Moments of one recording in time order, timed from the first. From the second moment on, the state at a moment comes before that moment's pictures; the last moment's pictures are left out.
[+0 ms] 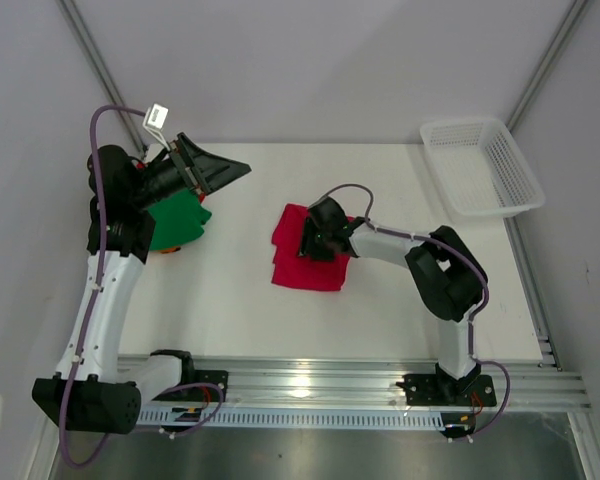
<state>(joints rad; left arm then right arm) -0.04 1.10 1.24 -0.03 0.95 -0.87 0.71 1.98 1.30 -0.22 -0.03 0.78</state>
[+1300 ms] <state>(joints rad) -0.04 1.11 1.12 0.00 0.95 -0.87 0.64 2.18 1.60 -0.15 0.02 0.57</state>
